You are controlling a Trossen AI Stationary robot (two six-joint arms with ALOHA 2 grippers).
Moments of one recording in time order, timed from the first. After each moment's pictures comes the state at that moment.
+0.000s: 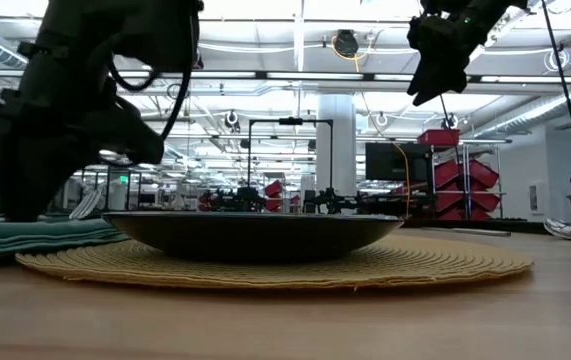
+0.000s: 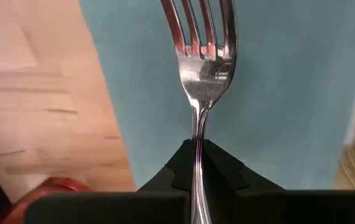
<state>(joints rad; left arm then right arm) -0.30 1.71 1.02 -1.01 0.15 -1.71 -0.68 1.12 1.13 -0.86 -0.19 -0.04</state>
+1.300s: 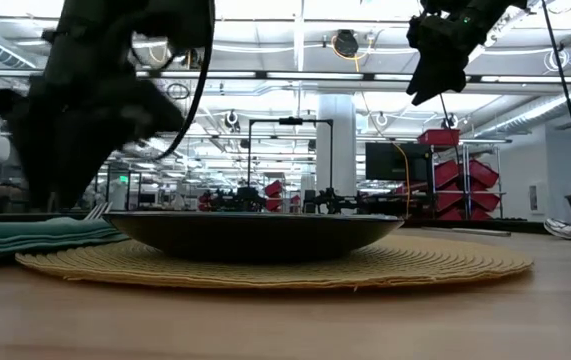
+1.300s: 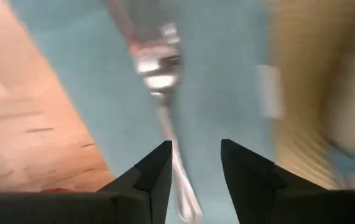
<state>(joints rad) -0.26 1.69 1.07 -0.99 0.16 -1.54 -0.68 1.12 1.13 -0.86 -0.19 -0.04</state>
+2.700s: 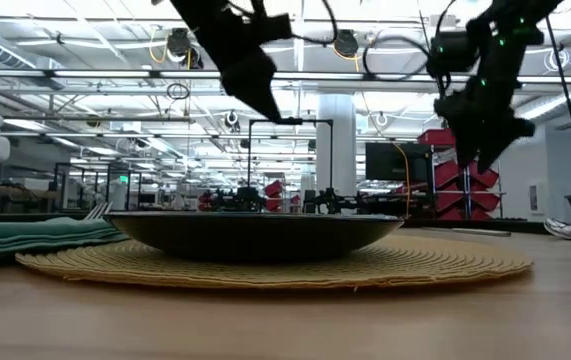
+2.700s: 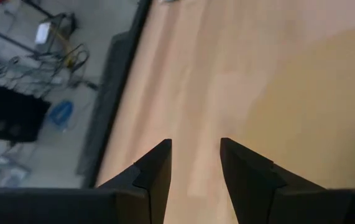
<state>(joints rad) 0.02 1.62 1.23 -0.44 -0.50 0.17 -0.67 1.13 0.83 -0.96 0.04 0.42</state>
